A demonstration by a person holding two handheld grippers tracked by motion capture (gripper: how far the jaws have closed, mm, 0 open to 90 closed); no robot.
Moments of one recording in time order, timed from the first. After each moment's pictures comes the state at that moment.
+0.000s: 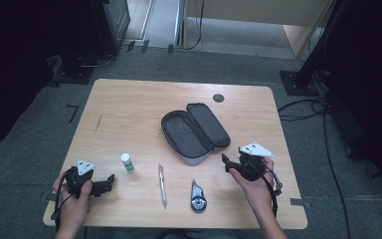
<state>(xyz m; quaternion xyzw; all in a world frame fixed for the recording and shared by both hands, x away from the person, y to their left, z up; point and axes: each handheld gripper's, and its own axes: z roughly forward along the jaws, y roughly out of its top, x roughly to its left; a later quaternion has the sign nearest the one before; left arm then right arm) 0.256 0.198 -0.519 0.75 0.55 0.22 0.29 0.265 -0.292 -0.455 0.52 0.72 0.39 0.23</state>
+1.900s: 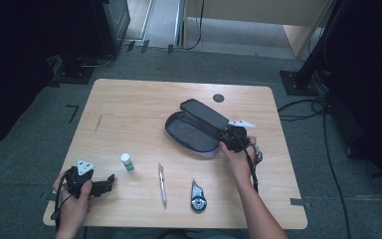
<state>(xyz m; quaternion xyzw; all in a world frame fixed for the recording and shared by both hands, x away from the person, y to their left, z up) 0.256 0.198 -0.519 0.75 0.55 0.22 0.29 0.362 -0.277 -0.478 0.62 0.68 0.33 0.22</state>
